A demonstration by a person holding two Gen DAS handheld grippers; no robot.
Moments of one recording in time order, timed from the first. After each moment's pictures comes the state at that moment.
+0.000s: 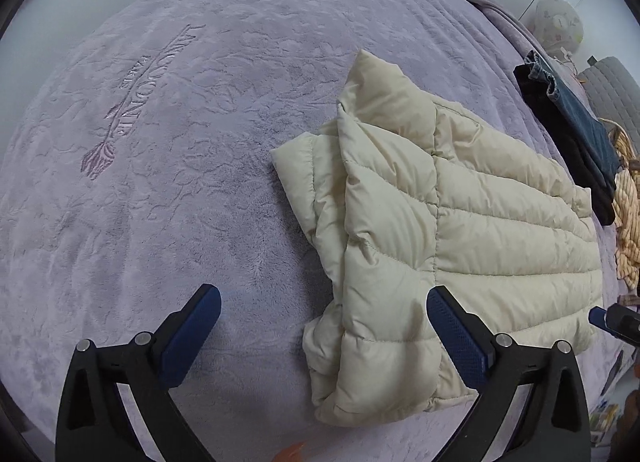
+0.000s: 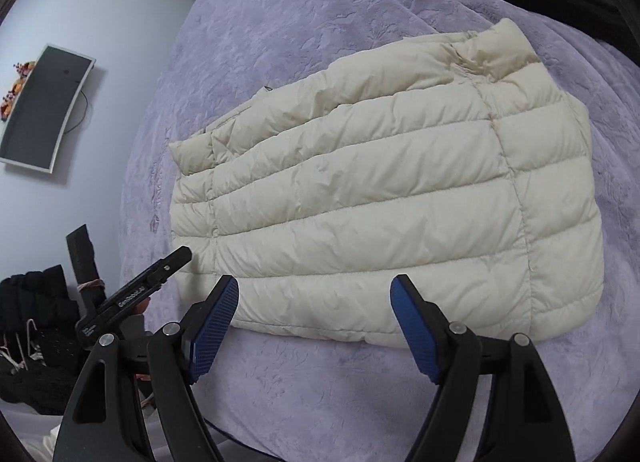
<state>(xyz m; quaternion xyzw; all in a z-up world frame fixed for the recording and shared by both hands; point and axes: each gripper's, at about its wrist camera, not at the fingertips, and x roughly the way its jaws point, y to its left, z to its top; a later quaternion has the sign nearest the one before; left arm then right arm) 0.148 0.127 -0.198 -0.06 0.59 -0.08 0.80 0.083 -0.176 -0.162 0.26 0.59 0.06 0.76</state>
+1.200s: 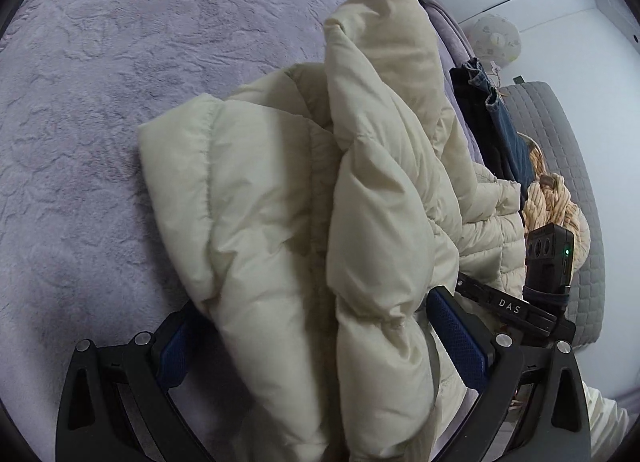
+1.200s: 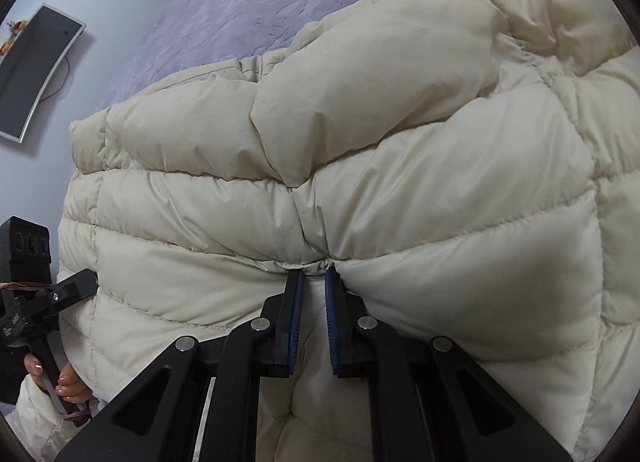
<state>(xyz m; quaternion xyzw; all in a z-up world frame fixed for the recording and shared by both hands) 0.195 0.114 -0.266 -0.21 0.61 -0.26 0.72 0.155 -0.175 -0.269 0.21 0.59 0.08 0.78</state>
